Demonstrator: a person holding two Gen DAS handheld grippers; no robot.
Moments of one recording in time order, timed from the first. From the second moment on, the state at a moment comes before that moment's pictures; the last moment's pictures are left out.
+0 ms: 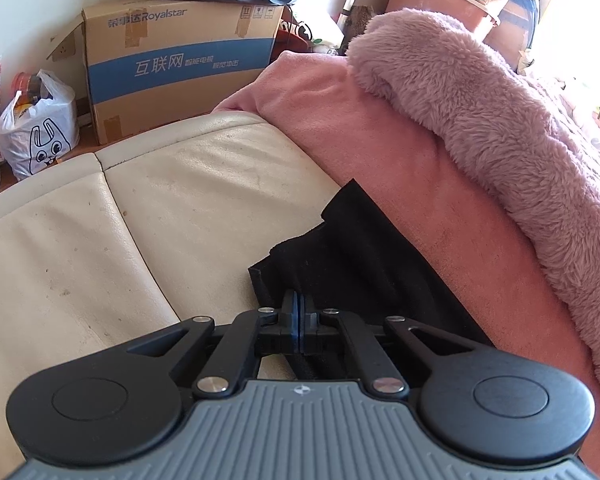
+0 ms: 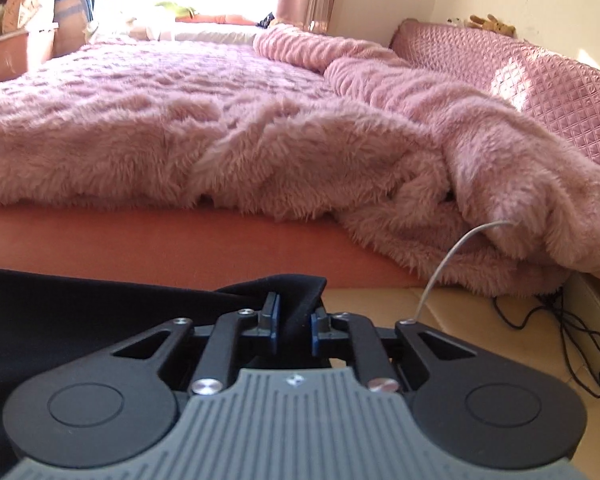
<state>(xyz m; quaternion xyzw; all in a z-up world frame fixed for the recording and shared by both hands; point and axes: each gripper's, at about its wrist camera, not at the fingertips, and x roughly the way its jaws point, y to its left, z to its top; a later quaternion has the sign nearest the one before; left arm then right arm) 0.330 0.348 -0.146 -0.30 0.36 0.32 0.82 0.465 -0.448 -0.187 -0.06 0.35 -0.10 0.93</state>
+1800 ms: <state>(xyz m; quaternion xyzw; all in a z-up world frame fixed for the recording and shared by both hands) 0.269 0.394 -0.160 -0.46 0.28 0.22 0.81 0.343 -0.333 -0.156 0.01 0.41 0.00 0.91</state>
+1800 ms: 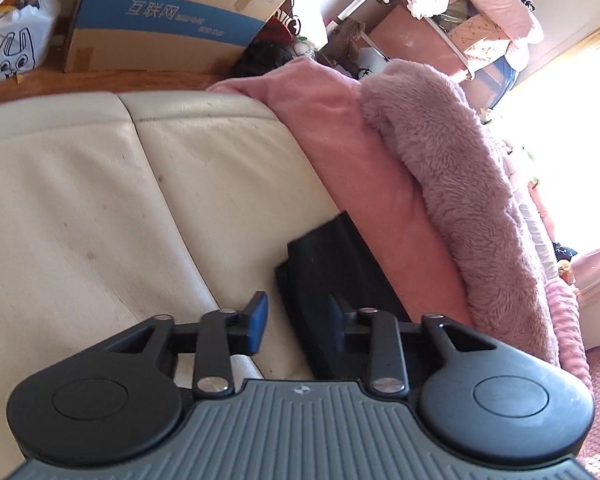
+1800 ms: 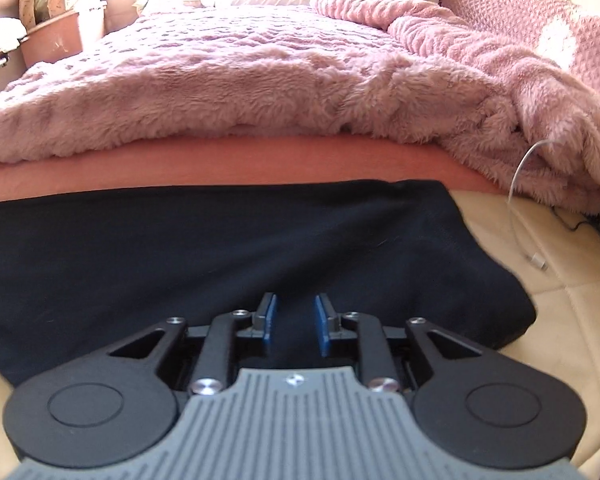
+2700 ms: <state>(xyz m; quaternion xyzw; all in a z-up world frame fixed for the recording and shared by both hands) 0.299 0.370 -0.154 -0.37 0.30 0.27 0.83 0.267 -0.190 -0.168 -0.14 0.44 0.06 0.89</state>
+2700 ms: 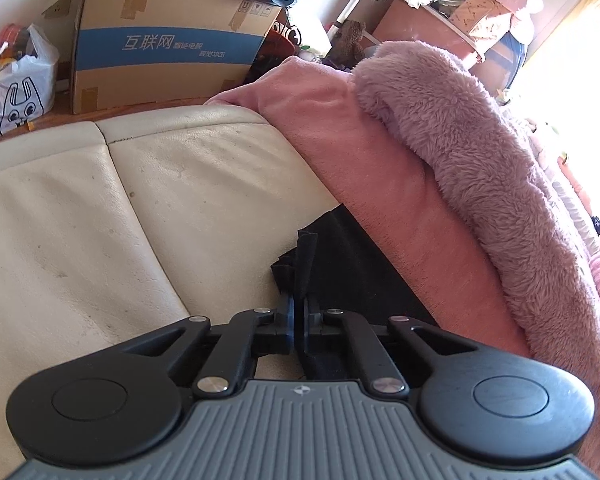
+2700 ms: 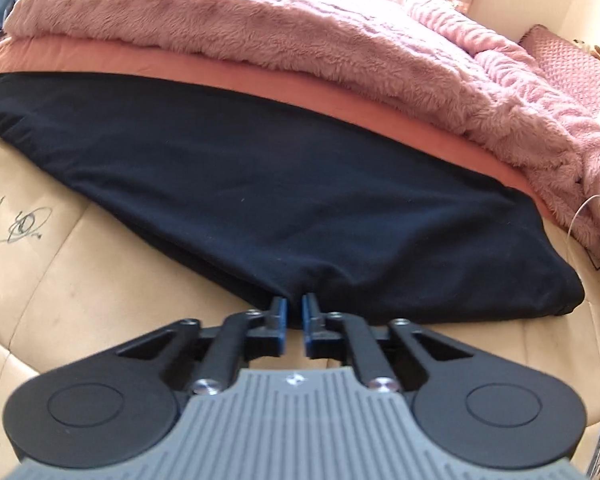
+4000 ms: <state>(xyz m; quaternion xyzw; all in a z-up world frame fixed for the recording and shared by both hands) 0.233 0.016 -0.008 0.03 0.26 0.01 0.97 0.193 -0.287 -0.114 0.08 0.45 0.11 0.89</state>
